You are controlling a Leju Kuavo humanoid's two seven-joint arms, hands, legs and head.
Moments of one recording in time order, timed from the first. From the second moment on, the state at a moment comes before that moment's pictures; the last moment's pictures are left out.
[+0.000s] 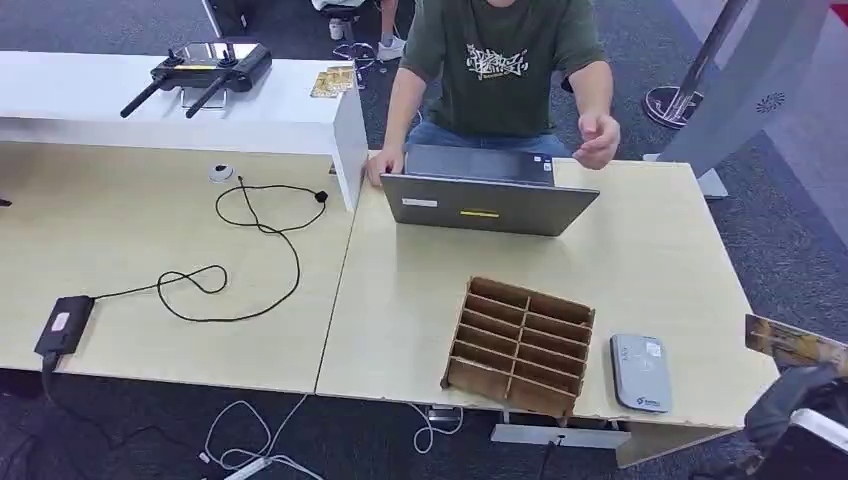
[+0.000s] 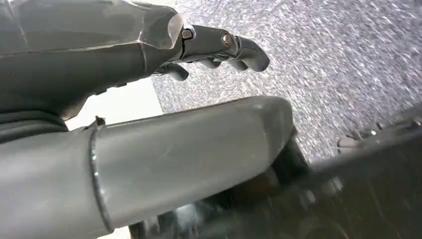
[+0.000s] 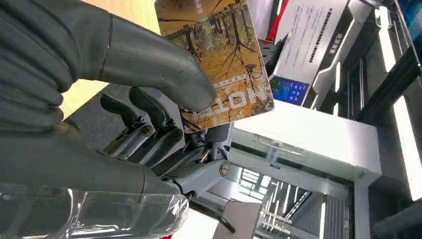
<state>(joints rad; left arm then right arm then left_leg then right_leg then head) -0.10 -0.20 -0.19 -0.24 -0.38 0.18 0.30 0.16 0.12 -0.16 -1.91 0.39 -0.69 -0.31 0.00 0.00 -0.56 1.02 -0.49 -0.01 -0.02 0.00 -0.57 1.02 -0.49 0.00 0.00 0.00</state>
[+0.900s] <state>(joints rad) -0.11 -0.18 -0.18 -0.23 -0.43 0.14 0.31 -0.06 0.22 -0.27 -1.81 0.83 -0.69 -0.48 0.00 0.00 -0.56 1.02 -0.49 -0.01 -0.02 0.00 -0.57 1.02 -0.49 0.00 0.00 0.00</state>
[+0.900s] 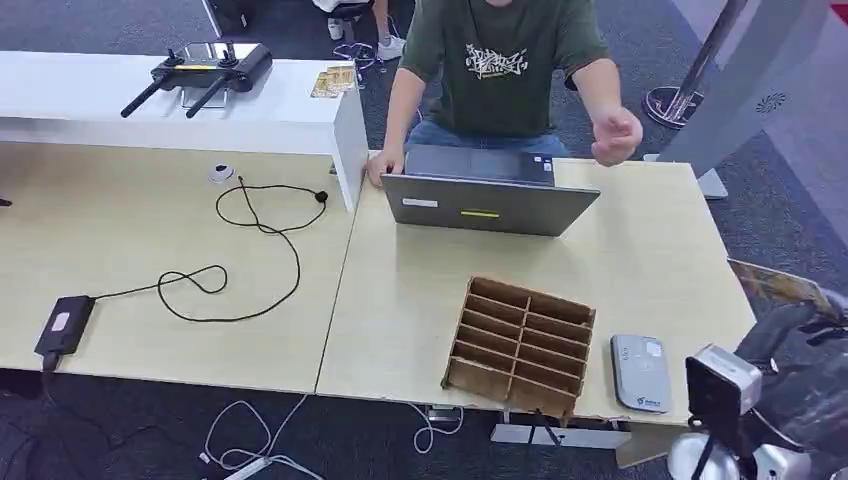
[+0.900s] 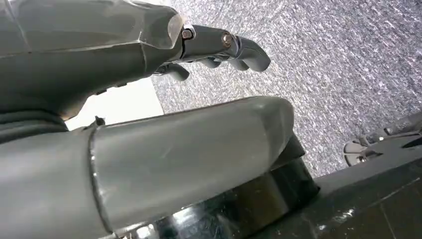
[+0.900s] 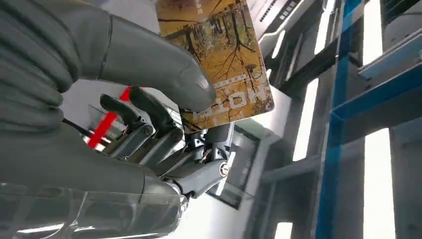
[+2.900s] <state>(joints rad) -0.13 -0.21 -0.16 -0.23 -0.63 0.15 0.26 -0.69 0.04 0.25 -1.04 1.54 -0.69 0.29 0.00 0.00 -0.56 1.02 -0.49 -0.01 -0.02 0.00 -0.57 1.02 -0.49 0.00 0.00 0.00</state>
